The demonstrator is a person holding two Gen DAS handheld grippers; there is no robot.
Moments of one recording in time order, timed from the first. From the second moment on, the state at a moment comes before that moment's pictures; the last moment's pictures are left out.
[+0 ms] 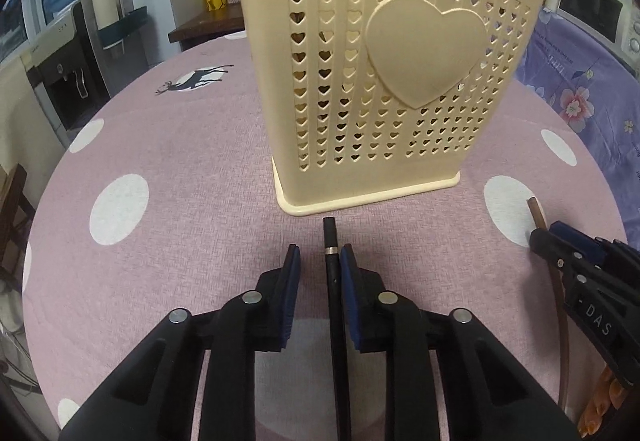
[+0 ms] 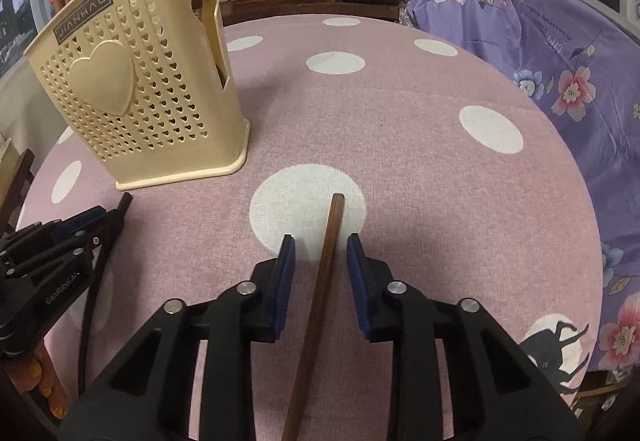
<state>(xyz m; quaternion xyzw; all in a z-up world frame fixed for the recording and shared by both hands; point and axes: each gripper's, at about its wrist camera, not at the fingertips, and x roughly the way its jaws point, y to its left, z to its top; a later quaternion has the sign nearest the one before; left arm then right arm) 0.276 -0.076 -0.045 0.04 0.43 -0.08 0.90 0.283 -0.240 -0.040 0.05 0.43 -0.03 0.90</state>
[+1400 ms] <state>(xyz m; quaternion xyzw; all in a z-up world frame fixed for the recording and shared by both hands) 0.194 -0.029 0.106 -0.05 0.26 -0.14 0.95 0.200 -0.265 0.092 0.12 0.25 0.10 0.95</state>
